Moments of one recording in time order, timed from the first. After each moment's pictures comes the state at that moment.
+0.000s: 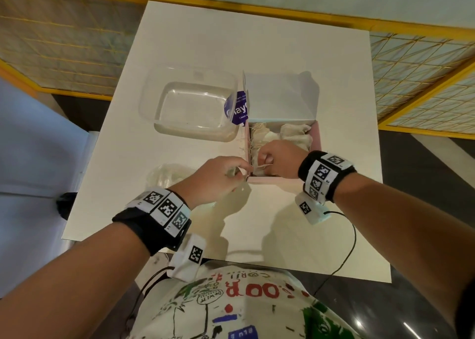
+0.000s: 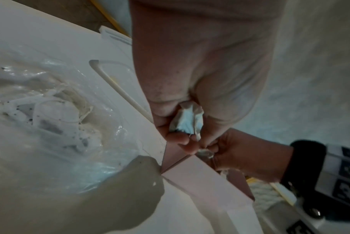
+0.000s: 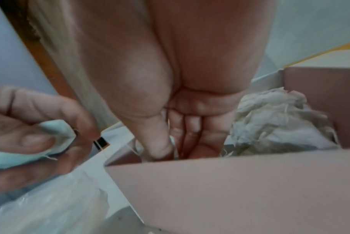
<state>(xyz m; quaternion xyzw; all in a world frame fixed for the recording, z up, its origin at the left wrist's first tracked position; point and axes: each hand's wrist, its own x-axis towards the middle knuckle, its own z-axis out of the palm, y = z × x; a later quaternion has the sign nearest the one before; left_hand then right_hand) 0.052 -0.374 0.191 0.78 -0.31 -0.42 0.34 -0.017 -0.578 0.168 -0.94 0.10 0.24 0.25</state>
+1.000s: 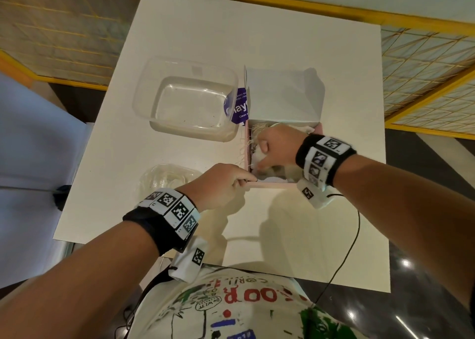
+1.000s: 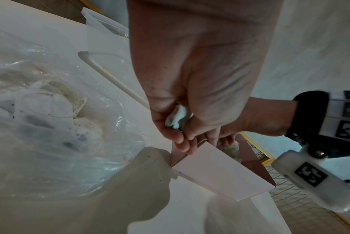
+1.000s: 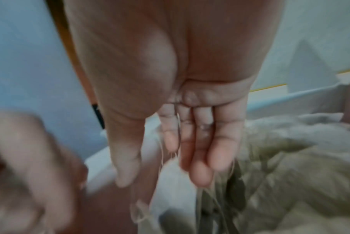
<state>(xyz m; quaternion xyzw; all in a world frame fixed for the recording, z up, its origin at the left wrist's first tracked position) 0.054 -0.386 0.164 0.77 -0.42 -0.40 0.28 0.017 -0.594 0.188 -0.95 0.07 0.27 0.16</state>
